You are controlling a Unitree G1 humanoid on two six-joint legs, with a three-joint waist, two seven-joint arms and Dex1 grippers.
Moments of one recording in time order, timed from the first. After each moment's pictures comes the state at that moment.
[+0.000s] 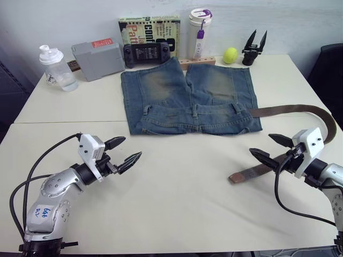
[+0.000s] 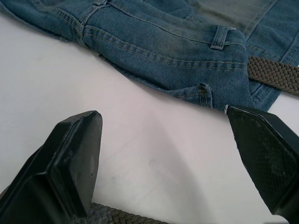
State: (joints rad) left arm -0.02 0.53 0.23 -0.35 -0.51 0.39 -0.66; right arm -0.03 -0.74 -0.38 -0.18 0.47 0.39 0.82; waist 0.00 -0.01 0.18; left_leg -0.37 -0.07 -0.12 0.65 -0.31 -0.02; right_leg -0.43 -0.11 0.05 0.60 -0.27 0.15
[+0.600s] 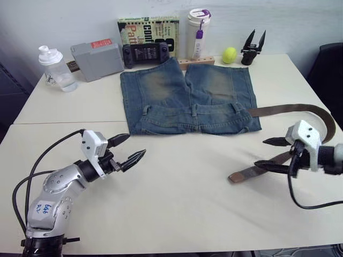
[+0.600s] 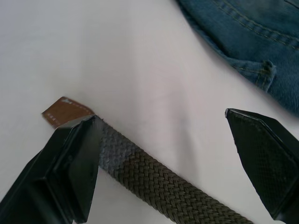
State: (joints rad) left arm -0.06 0.53 0.21 -0.39 -0.55 0.45 -0.66; right arm -0.29 -1.18 -0.09 -0.04 0.42 0.48 1.30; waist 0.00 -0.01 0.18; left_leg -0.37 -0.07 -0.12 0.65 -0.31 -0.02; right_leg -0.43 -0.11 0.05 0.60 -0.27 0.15
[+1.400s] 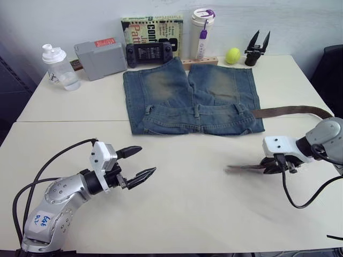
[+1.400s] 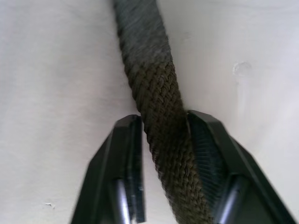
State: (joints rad) left arm 0.05 0.57 0.17 -0.53 -0.58 0.48 -0.71; right arm -0.65 -1.12 0.37 0.38 -0.02 0.03 1.54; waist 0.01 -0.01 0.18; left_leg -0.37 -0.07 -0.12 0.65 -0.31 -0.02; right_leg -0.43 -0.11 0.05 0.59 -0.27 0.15
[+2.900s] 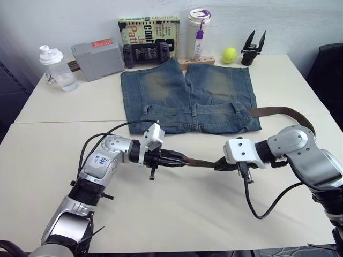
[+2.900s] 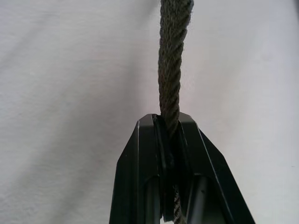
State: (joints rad) left arm -0.58 0.47 -0.25 0.04 -0.45 0.42 -1.20; right arm -0.53 -0.93 0.27 -0.24 0.12 0.35 1.37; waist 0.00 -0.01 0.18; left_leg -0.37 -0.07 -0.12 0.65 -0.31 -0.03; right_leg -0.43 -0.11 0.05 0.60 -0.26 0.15
